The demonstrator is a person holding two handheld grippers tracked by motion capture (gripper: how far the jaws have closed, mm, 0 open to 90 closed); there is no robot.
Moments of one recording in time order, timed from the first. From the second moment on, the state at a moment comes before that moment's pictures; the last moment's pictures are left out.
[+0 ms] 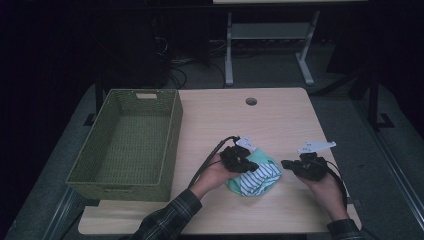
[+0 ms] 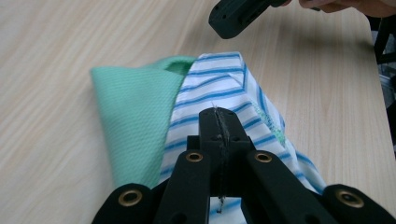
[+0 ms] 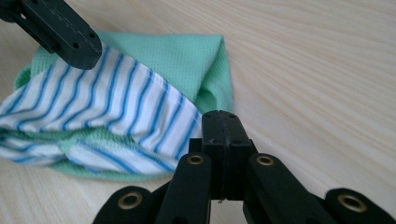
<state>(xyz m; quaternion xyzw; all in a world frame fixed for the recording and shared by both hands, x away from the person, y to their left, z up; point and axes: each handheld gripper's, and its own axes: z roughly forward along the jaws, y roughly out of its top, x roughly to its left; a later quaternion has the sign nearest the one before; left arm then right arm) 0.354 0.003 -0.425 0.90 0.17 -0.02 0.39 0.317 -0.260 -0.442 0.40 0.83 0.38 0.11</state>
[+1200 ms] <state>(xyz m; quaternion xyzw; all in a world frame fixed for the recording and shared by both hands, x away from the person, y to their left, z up) 0.350 0.035 -0.452 0.93 0.19 0.02 0.32 0.372 -0.178 -0.464 0.34 0.86 0.37 0.08</state>
